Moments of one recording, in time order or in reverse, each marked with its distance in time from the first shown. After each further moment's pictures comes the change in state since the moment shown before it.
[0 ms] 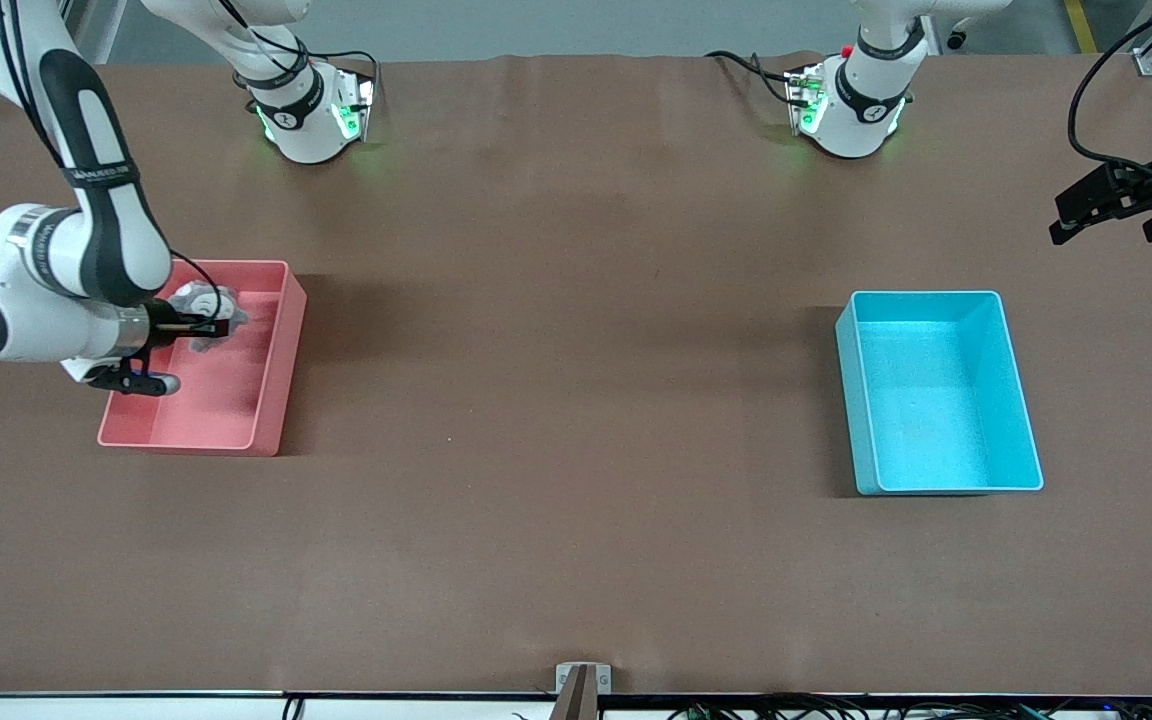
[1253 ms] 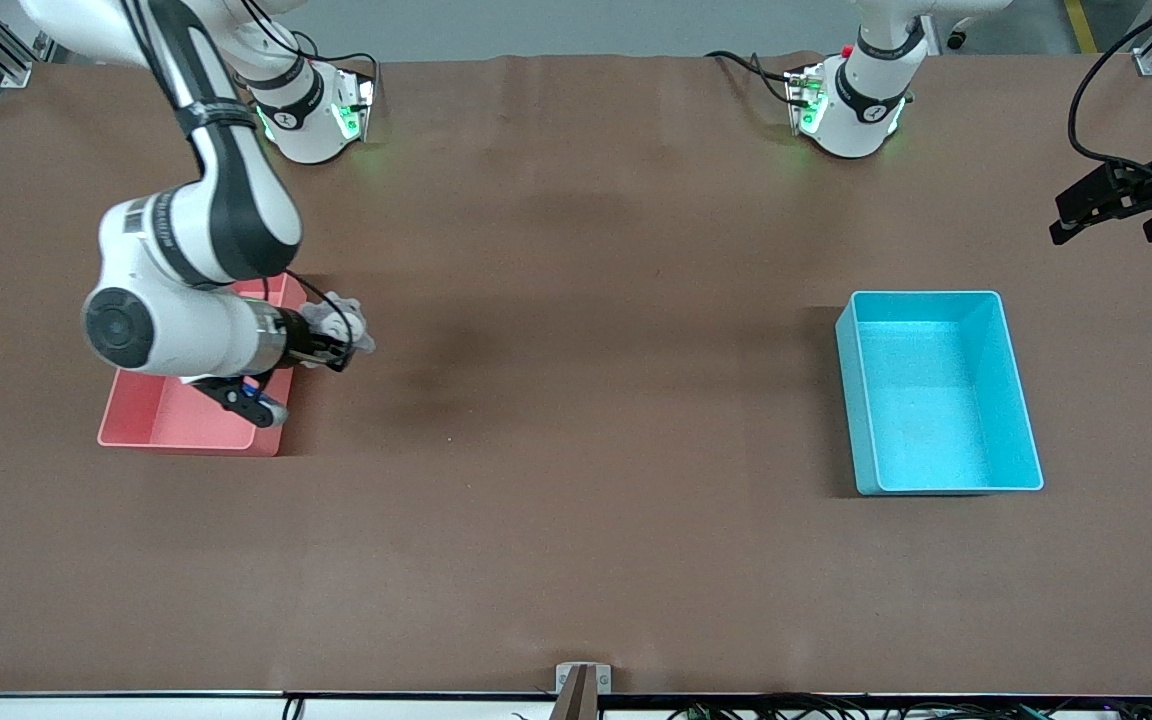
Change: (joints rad) left arm 0.000 0.000 0.000 0.000 0.000 0.000 0.000; right arm 0.418 0.069 0.016 0.279 0.159 -0.059 0.799
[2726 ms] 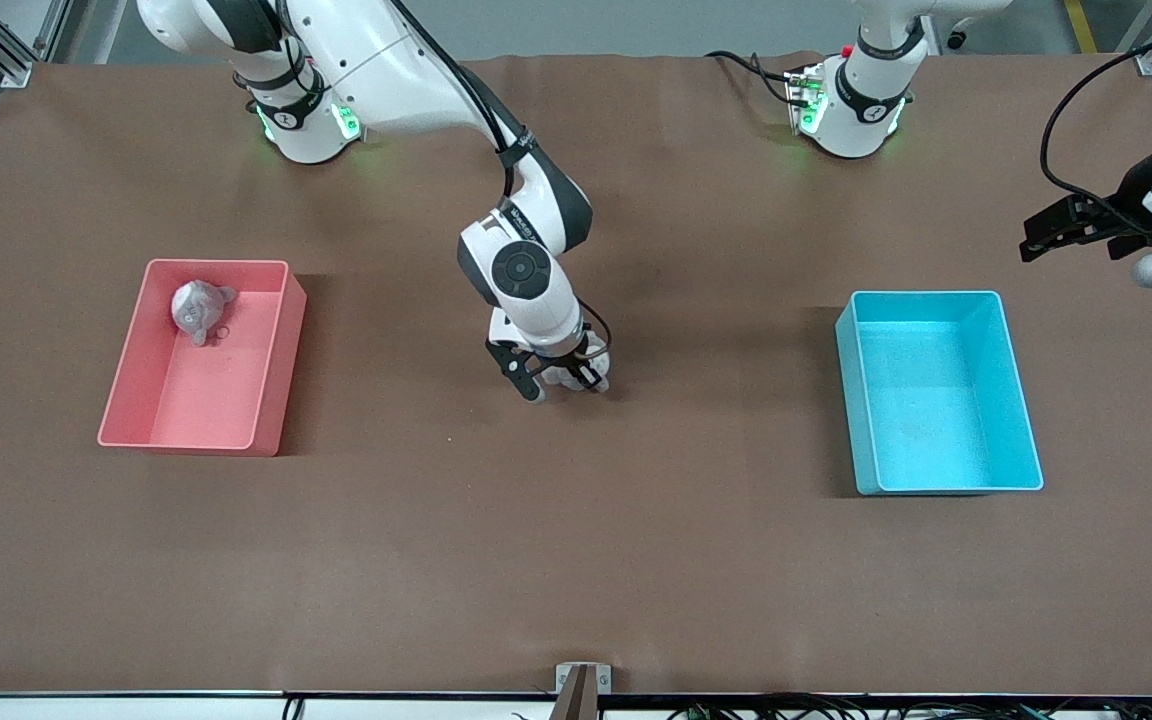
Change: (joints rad) left arm -0.003 0.041 -0.003 -0.048 0.000 -0.001 -0.002; right arm 0.467 0.428 -0.002 0.207 0.000 0.606 0.783
